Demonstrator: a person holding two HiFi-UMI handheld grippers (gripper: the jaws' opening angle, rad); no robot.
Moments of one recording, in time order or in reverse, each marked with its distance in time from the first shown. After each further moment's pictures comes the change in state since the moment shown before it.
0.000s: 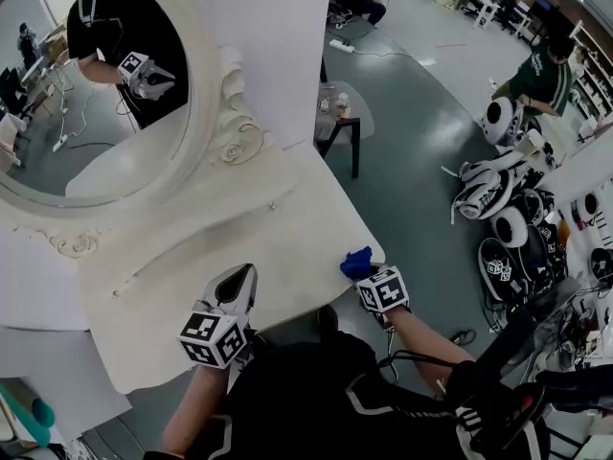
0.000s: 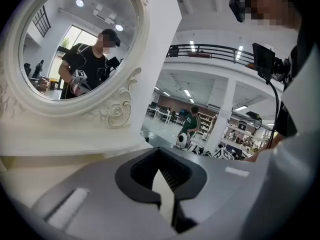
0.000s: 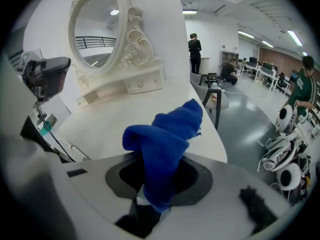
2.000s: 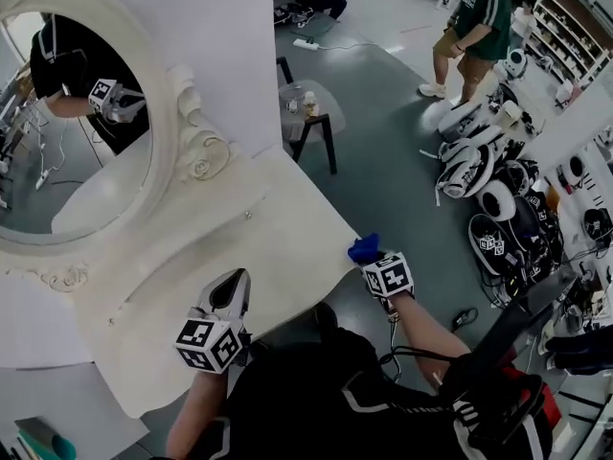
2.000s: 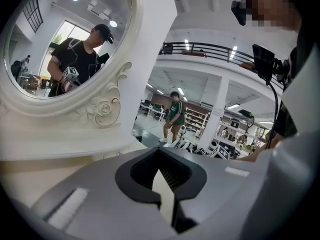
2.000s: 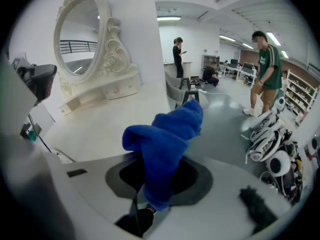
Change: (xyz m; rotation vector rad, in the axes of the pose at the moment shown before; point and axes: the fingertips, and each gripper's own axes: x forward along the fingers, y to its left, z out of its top) left arm 0.022 -0.016 0.002 0.026 0.025 -0.079; right arm -0.022 -0.069 -0.013 0.107 -0.052 -0.146
